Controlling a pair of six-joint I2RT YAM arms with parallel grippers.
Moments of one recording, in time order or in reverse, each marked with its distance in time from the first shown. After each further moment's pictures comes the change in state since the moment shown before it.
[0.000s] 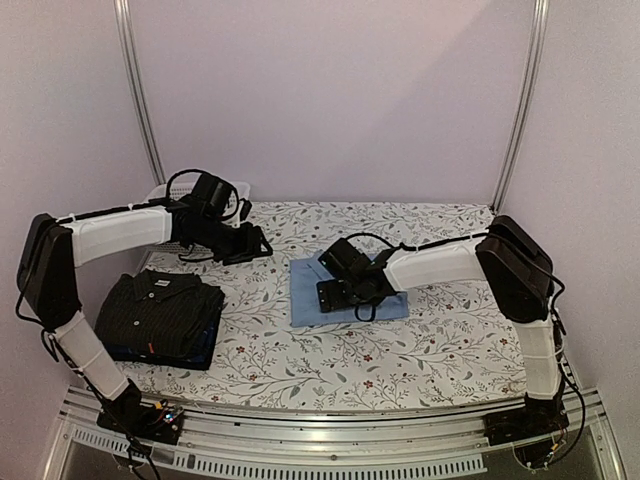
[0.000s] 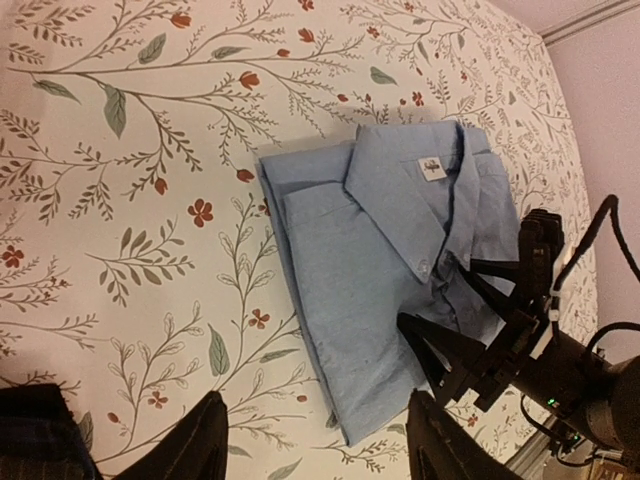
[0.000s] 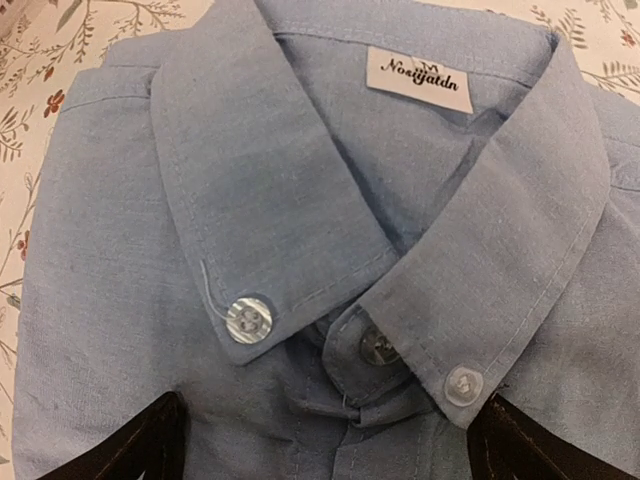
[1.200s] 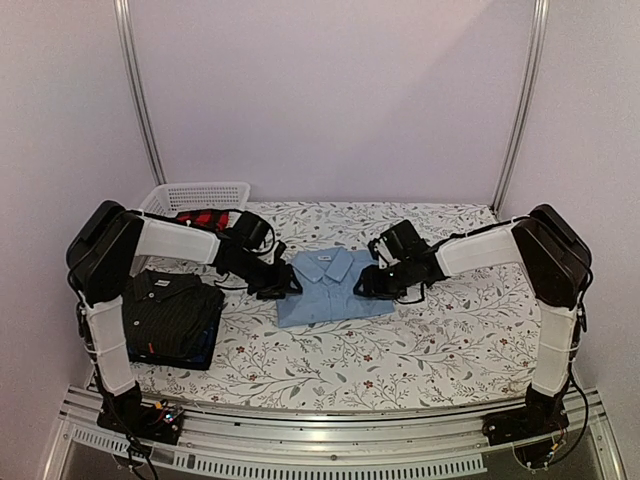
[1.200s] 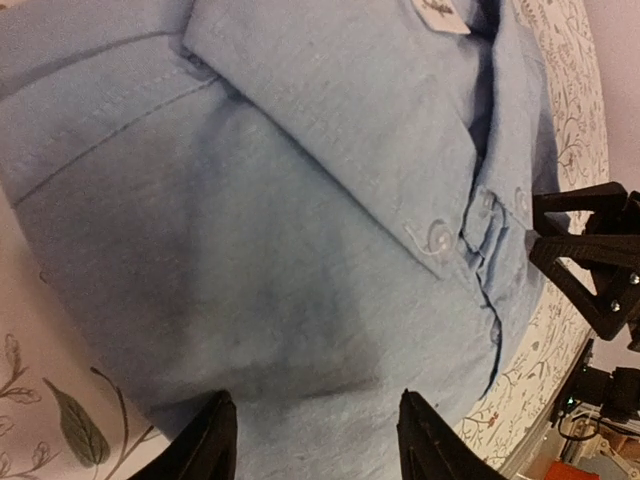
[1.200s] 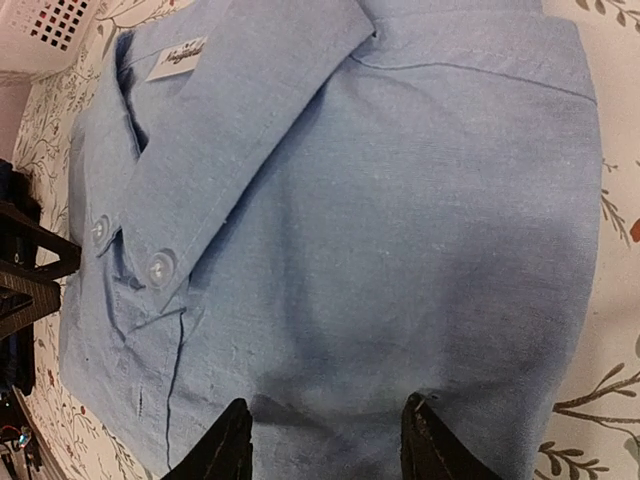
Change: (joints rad) left arm -0.092 0.304 -0.013 0.189 0.149 -0.071; right arm -0.269 -0.197 -0.325 0.237 -0.514 -0.035
